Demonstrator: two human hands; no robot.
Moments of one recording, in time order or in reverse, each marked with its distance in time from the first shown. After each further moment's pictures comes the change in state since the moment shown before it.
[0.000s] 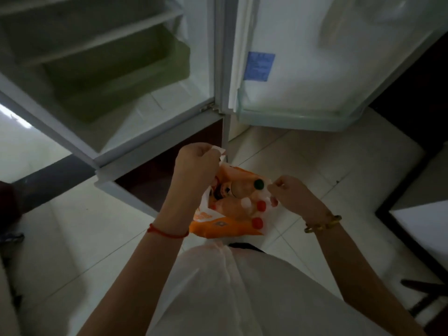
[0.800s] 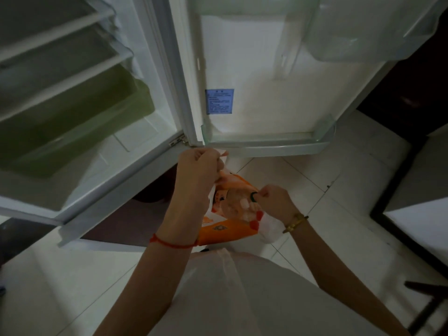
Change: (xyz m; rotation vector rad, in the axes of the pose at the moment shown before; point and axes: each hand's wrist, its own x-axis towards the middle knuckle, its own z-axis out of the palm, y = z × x) left_hand 0.070 0.080 0.094 -0.248 -0.161 0.025; right_hand 0.126 0.036 -0.038 -0.179 0.137 -0.063
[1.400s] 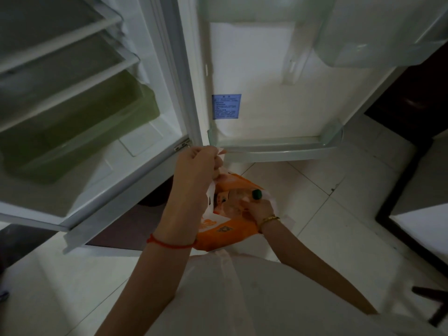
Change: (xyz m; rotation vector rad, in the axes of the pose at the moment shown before) left_hand 0.008 0.018 -0.013 -0.093 0.038 -0.064; right_hand 0.042 -0.007 0.081 0.709 -0.004 0.464
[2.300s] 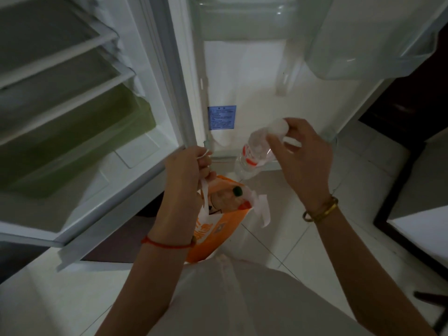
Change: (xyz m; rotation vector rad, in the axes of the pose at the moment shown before) left_hand 0.013 0.022 0.004 -0.225 0.017 -0.132; right_hand -0.111 -0.152 -0.106 -0.080 0.518 -0.995
